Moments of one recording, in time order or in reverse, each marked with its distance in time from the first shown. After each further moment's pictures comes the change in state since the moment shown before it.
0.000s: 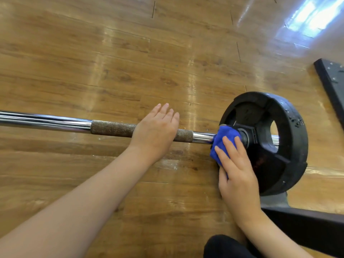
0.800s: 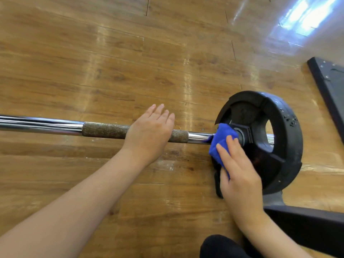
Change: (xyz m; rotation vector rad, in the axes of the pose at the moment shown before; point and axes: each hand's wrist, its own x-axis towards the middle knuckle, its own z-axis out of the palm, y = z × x) left_hand 0.001 -0.001 0.011 -0.061 0.092 0.031; right_hand 0.002 0.000 -0.010 -0.045 0.004 0.015
